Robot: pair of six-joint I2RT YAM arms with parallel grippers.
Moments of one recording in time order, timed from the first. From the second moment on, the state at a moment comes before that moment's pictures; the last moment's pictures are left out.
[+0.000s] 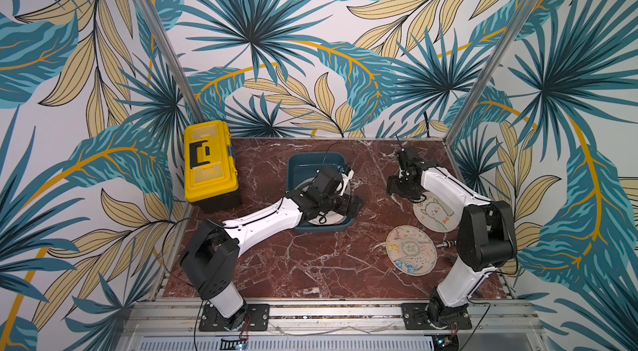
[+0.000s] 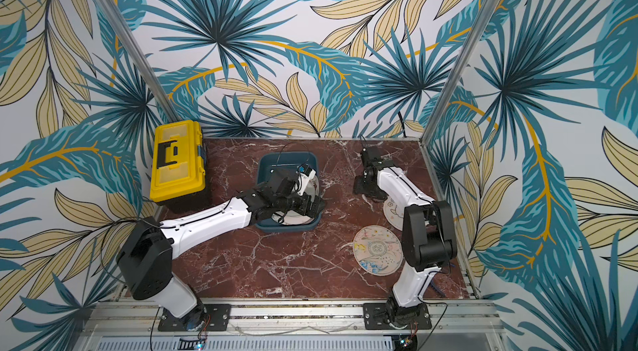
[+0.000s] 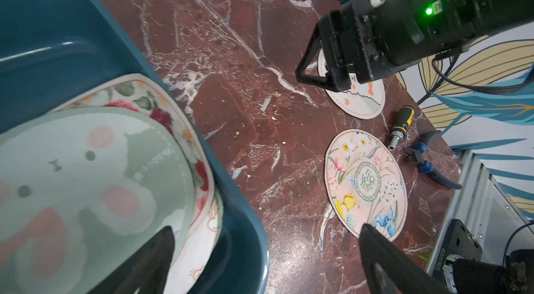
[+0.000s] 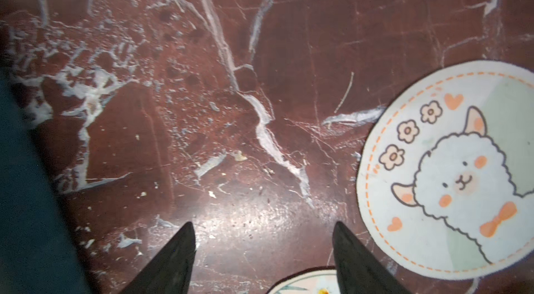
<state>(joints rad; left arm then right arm) -0.80 1.66 1.21 -0.21 0.17 -0.37 0.13 1.76 1.32 -0.80 0.11 0.36</state>
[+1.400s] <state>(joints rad) -0.85 1.76 1.30 -0.18 0.27 -0.35 -0.10 1.85 1.19 -0.70 0.11 0.38</state>
